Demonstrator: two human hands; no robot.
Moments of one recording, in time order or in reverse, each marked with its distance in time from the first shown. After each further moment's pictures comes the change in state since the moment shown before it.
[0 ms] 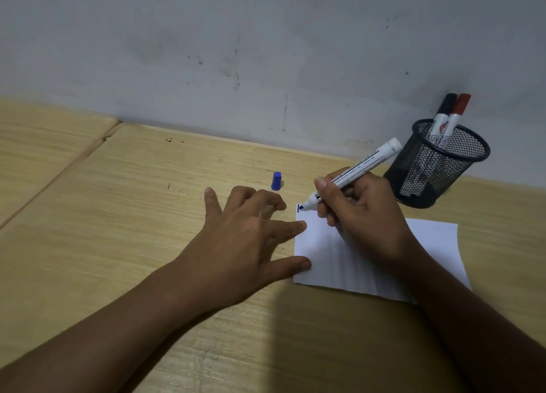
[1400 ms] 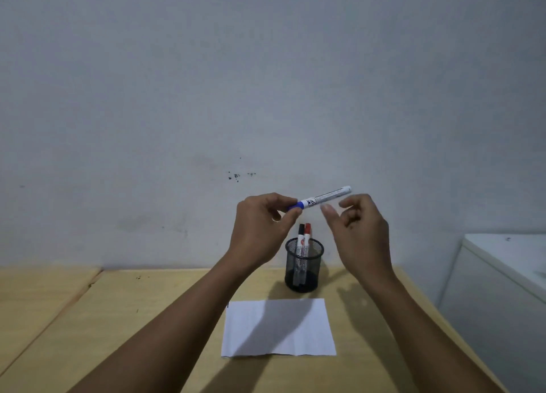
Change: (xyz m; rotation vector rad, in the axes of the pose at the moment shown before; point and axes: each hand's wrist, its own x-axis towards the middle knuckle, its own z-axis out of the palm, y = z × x) left_hand 0.074 0.176 -0.132 -0.638 0.703 0.159; right_hand -0.060 -0.135 -0.158 -0.195 0.722 -0.171
